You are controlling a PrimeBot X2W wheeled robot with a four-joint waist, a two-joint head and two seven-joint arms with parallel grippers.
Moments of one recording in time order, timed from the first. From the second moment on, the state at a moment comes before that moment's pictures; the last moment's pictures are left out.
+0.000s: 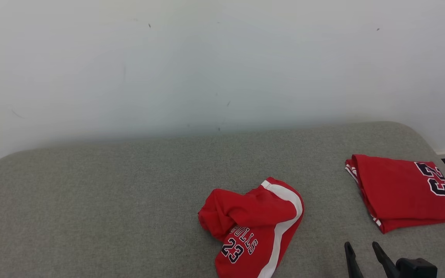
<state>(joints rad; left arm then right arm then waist) 0.25 0.20 -0.09 0.10 -0.32 0.03 -0.23 0.13 -0.06 -0.06 0.15 0.17 0.13 -0.01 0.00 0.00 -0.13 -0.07</state>
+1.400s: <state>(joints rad) -0.26 0.20 -0.17 0.29 -0.51 0.00 0.39 0.08 -0.06 0.00 0.12 0.18 0.13 -0.01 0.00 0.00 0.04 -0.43</state>
